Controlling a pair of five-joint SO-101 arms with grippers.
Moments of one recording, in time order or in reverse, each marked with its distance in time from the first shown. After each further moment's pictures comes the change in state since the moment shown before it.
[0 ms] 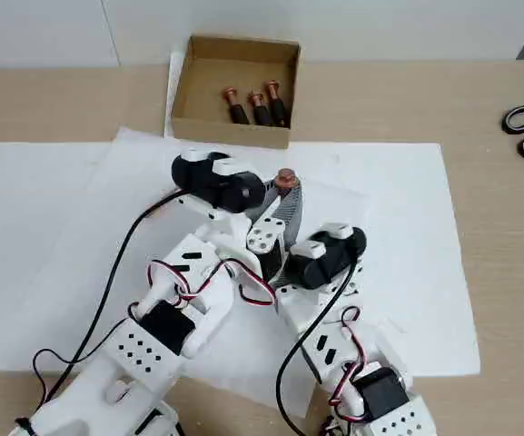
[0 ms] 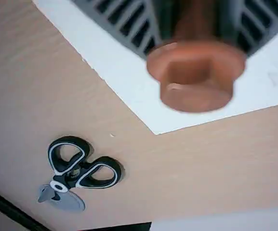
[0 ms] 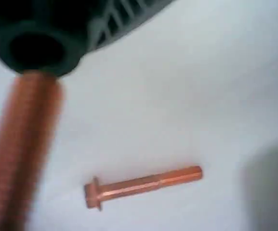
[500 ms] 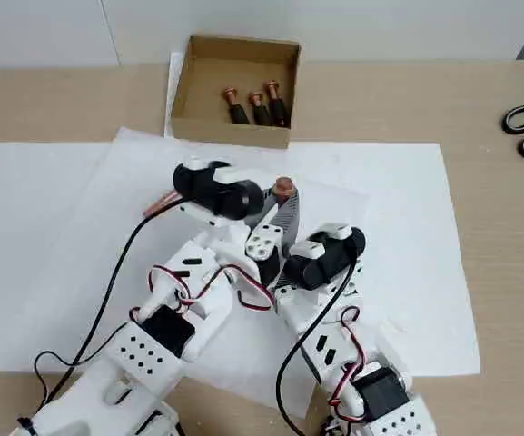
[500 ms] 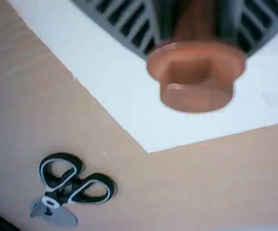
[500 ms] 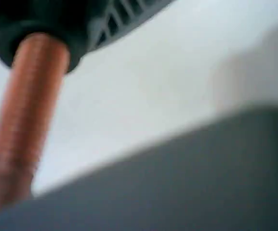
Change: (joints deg) left arm 0.0 -0.2 4.7 -3.7 0.0; right arm 0.0 0.0 0.0 0.0 0.0
